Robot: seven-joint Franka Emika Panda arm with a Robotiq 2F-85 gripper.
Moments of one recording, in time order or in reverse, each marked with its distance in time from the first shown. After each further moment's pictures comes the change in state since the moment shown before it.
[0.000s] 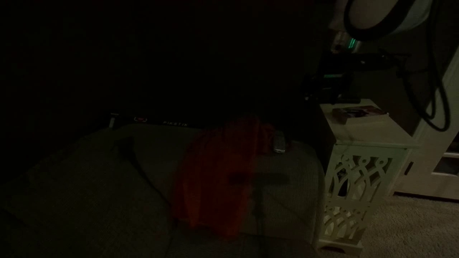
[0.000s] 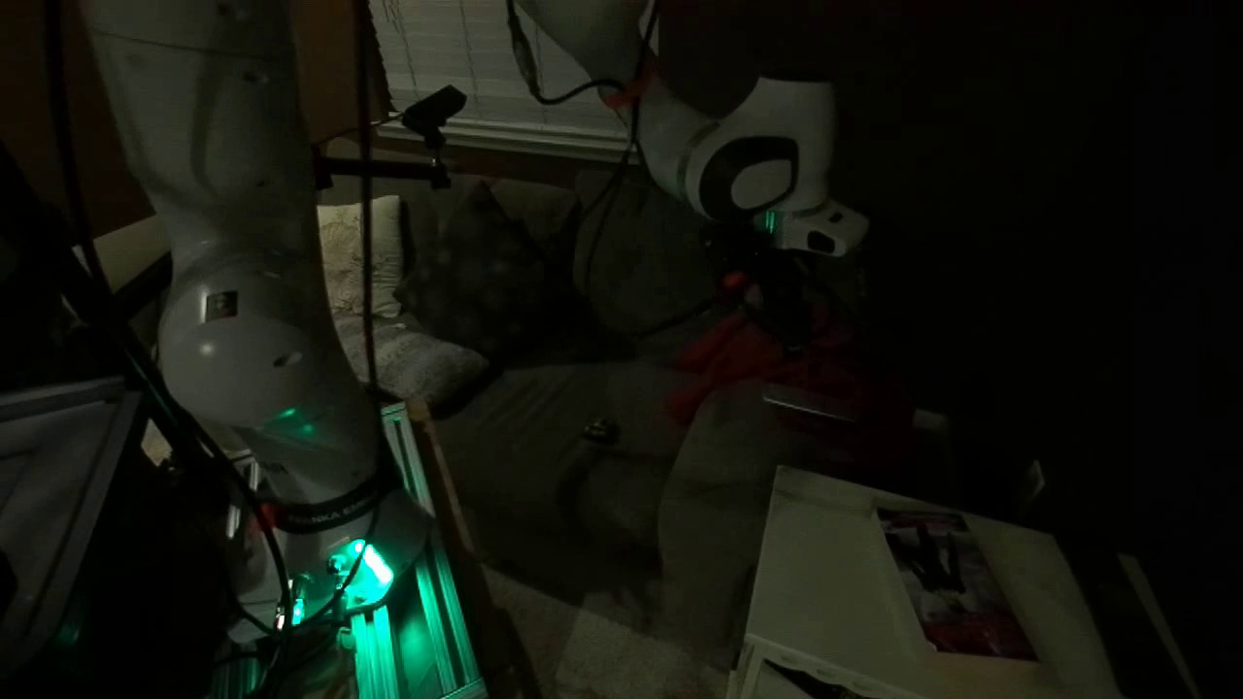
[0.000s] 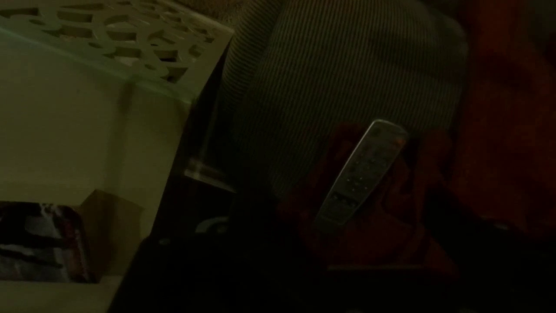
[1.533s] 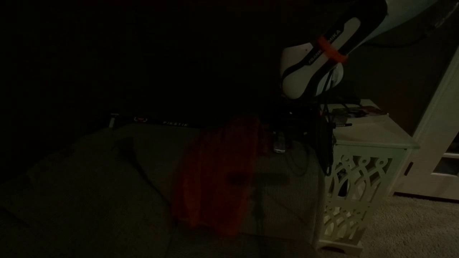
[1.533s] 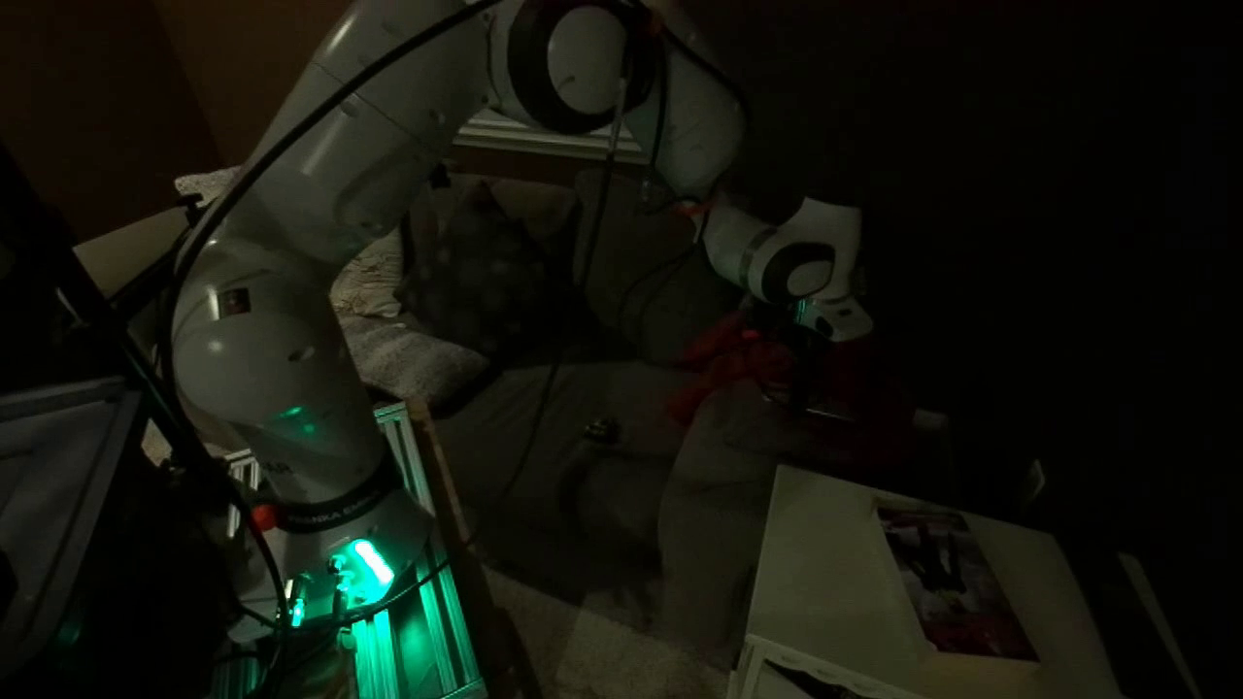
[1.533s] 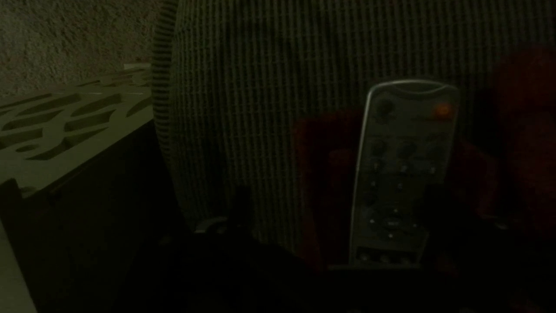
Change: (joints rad) arm 0.065 0.578 -0.036 0.512 0.023 -0.078 0.458
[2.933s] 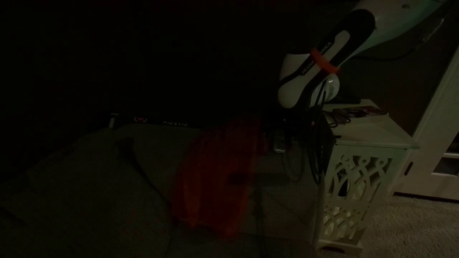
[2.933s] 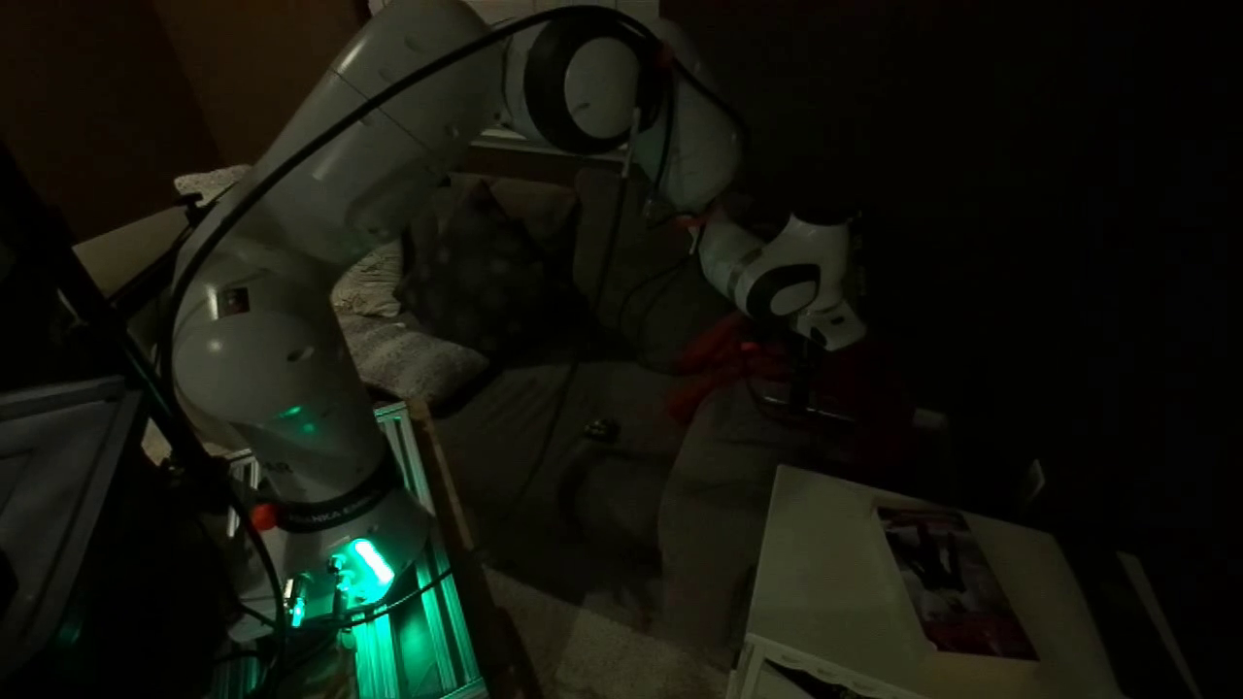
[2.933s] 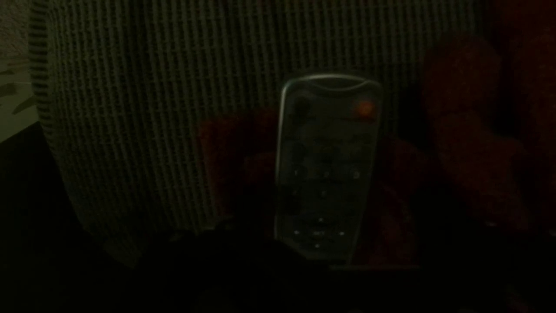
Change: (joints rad) arm -0.006 0.060 0.036 0.011 0.102 0.200 -0.076
